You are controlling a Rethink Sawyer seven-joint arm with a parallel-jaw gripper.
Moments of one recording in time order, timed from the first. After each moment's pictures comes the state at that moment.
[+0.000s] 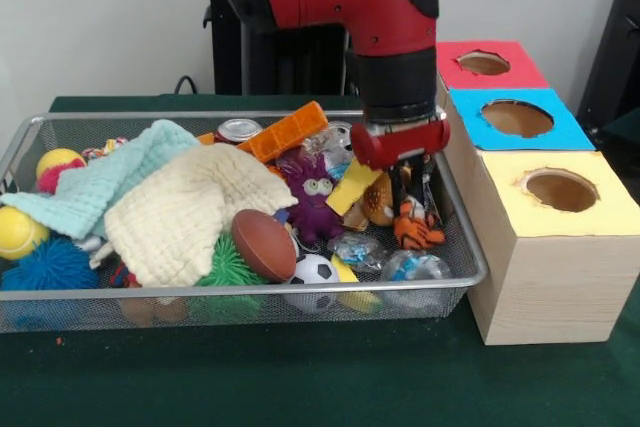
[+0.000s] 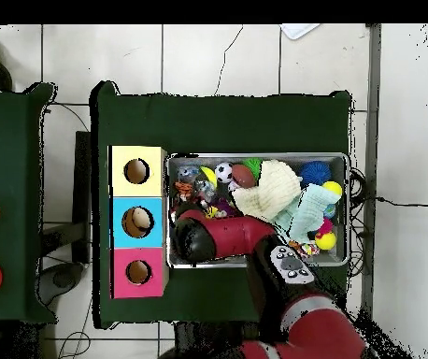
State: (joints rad) arm -0.35 -0.52 0.25 1.80 -0.34 0.10 1.40
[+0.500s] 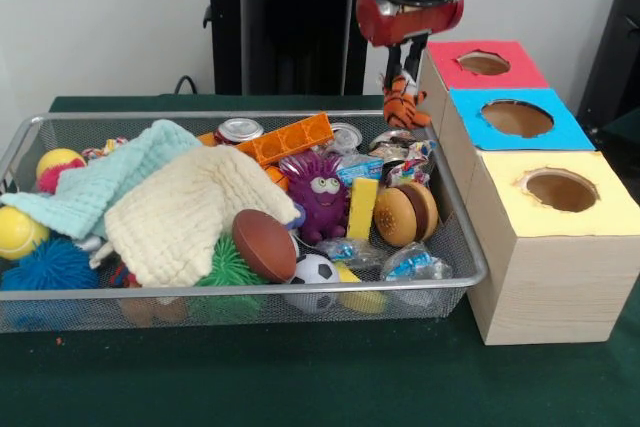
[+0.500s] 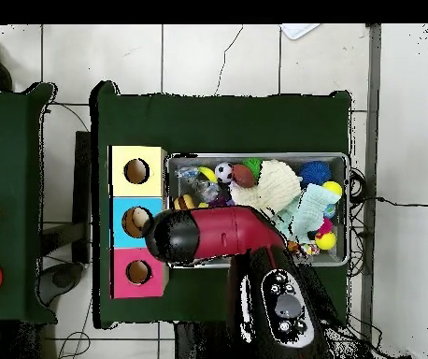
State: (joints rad) arm -0.27 -0.81 0.20 1.82 -0.24 0.73 1.40
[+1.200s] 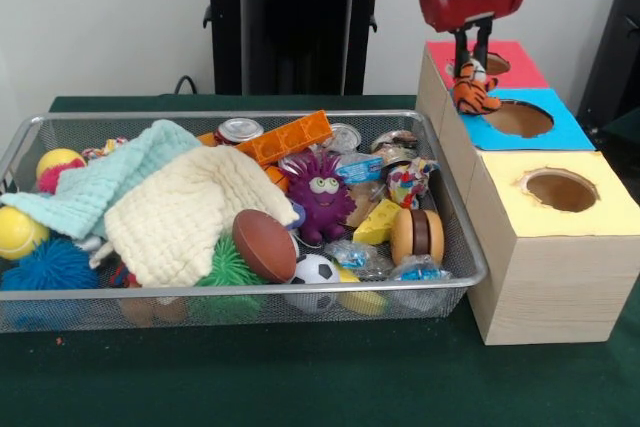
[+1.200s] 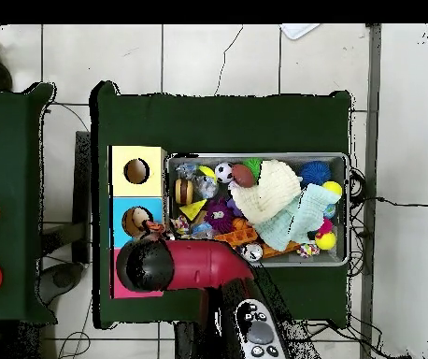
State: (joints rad) arm -0.19 -0.84 0.20 2.04 0.01 0.42 1.40
